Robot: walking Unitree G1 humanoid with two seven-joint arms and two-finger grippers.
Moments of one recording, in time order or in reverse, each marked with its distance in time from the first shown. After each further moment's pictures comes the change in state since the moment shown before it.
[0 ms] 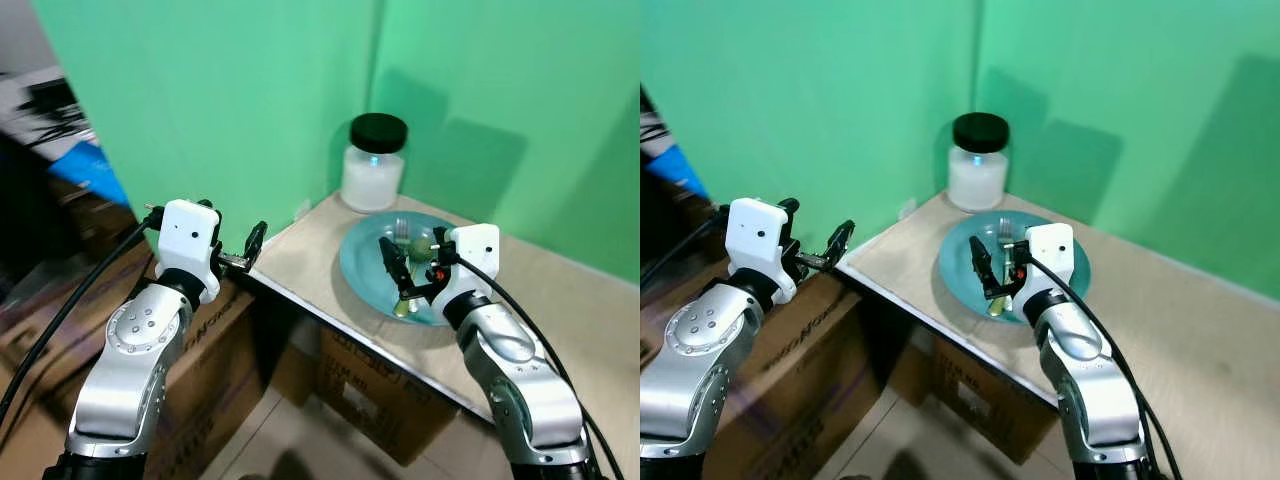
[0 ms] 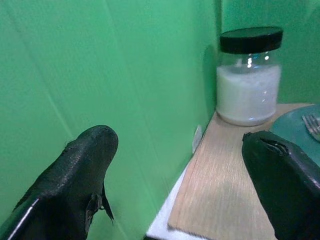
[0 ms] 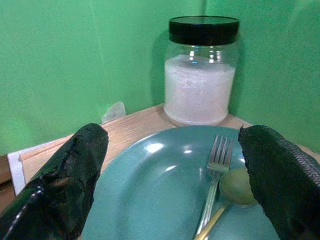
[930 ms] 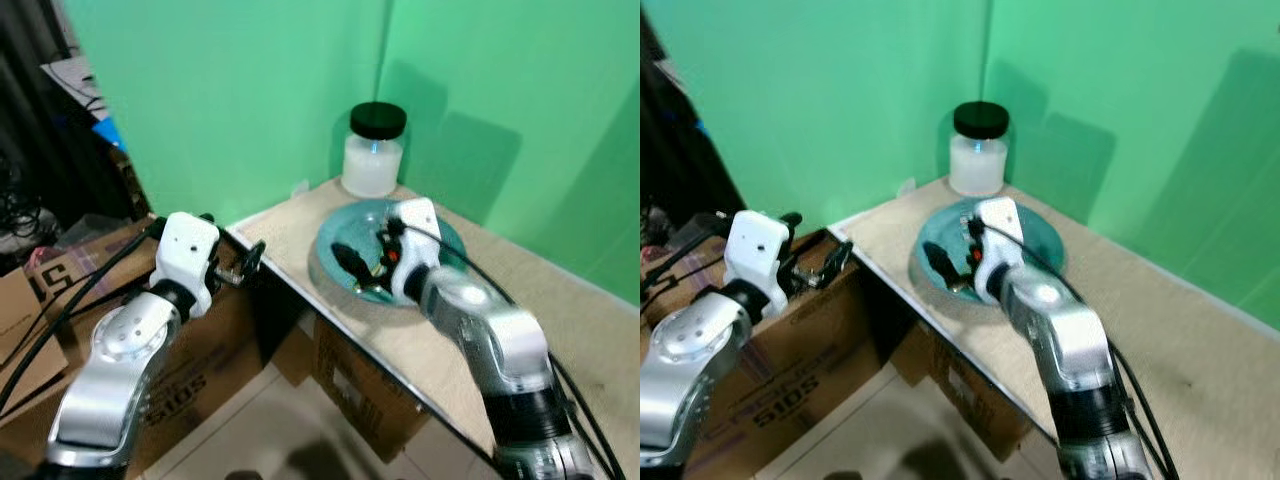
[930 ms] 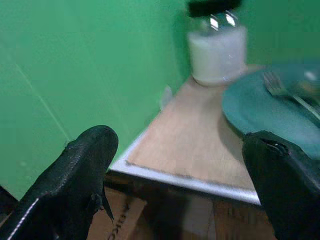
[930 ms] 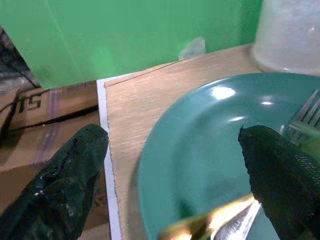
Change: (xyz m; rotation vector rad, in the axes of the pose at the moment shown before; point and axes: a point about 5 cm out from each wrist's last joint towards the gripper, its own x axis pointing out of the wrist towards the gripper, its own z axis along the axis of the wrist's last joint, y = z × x) left arm -0.011 0.006 -0.013 0.084 0.089 -0.127; right arm 0.050 0.030 0.009 0.088 0.285 0.248
